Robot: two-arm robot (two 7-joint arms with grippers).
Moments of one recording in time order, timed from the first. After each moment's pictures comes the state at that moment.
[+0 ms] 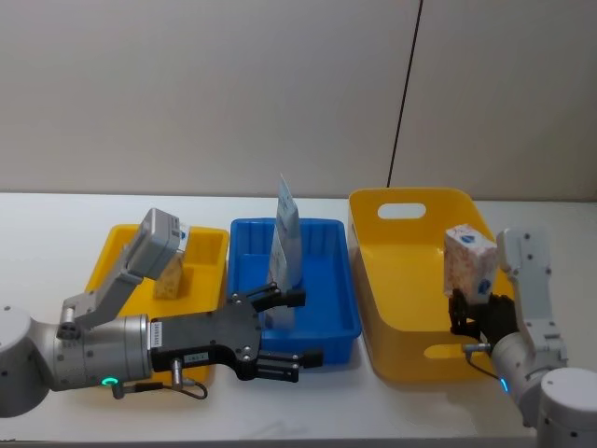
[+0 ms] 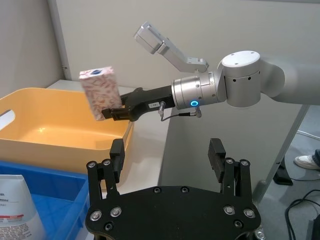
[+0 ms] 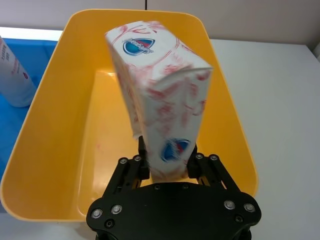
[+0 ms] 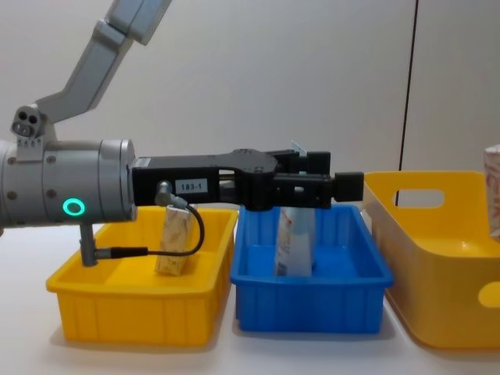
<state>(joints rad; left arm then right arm) -0.63 0.38 0.62 -1.25 -0.62 0.00 -1.09 0.24 0.31 -0.27 -1.55 0.33 0.44 -0.26</state>
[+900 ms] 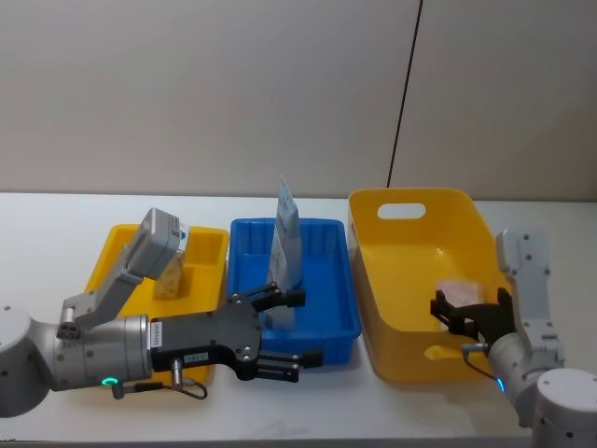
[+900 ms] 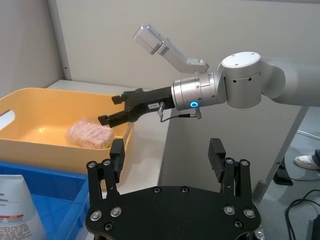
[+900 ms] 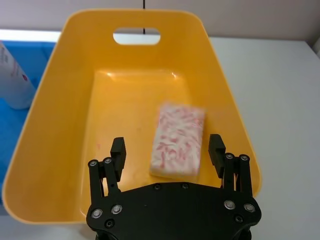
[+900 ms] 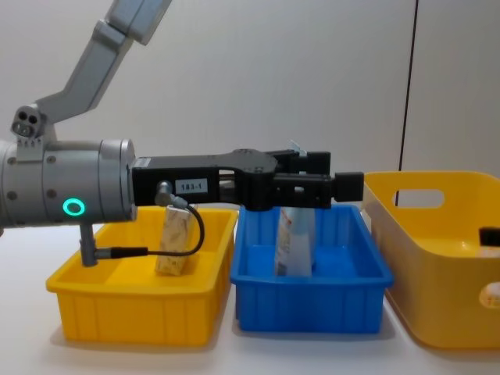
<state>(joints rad) -0.63 0.38 0.62 -1.25 -0.62 0.00 -1.09 0.24 0.29 -0.27 -1.55 0.33 0.44 -0.28</state>
